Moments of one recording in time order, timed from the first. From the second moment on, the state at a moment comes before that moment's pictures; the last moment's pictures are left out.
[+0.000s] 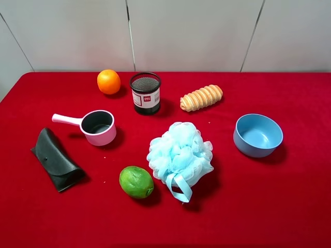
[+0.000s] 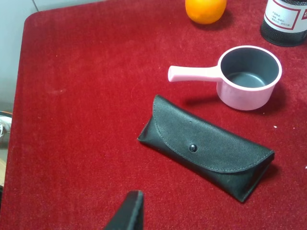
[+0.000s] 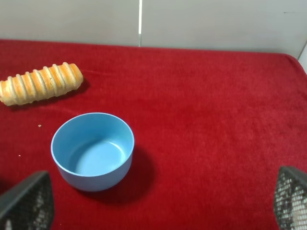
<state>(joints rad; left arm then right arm) -0.04 -0.01 -0.50 -0.08 1.07 0.17 0.07 -0.01 -0.50 -0.07 1.01 -0.01</state>
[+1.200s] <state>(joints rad) -0.04 -0.01 -0.50 -0.08 1.07 0.17 0.07 -0.01 -0.50 -0.07 1.01 -0.01</state>
